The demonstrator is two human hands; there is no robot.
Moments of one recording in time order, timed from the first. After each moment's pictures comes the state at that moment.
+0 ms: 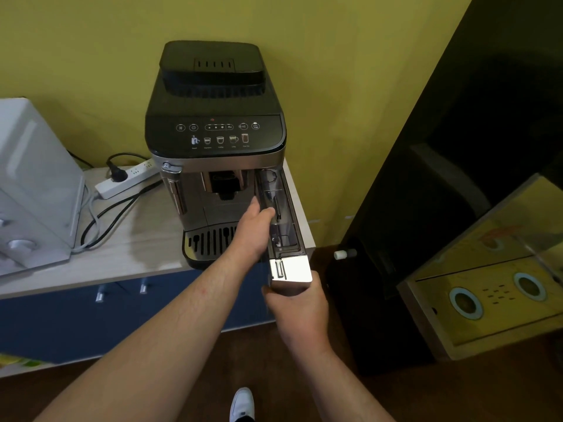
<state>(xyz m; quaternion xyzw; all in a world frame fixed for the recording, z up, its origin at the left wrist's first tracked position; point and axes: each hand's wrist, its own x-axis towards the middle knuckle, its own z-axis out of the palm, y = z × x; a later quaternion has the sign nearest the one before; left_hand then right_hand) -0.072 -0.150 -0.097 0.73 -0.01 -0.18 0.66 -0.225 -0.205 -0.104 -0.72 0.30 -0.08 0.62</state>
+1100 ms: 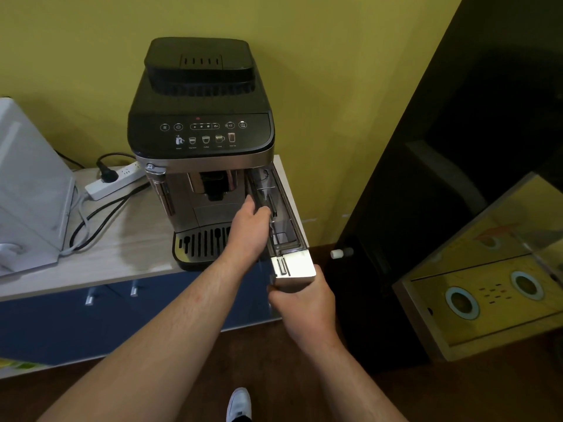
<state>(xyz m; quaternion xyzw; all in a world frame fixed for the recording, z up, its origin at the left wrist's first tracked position) -0.086 -0.166 -0.073 0.76 -0.01 -0.13 0.63 -0.222 -0.235 -0.096 -0.75 0.26 -0.07 0.61</state>
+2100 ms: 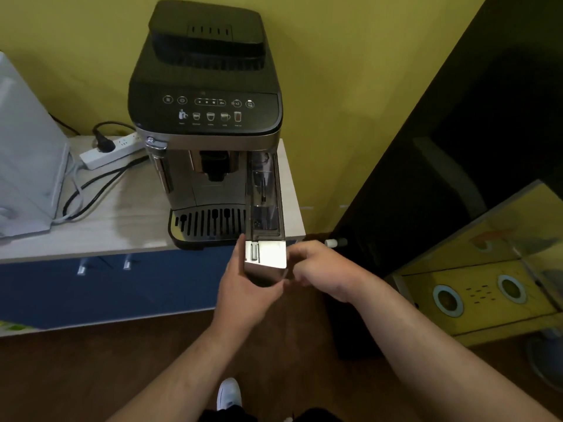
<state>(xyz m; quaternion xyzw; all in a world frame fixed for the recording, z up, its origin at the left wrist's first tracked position) -0.197 -0.139 -0.121 0.79 0.03 -0.12 0.60 -0.182 -0.293 -0.056 -0.80 0.09 0.26 0.54</state>
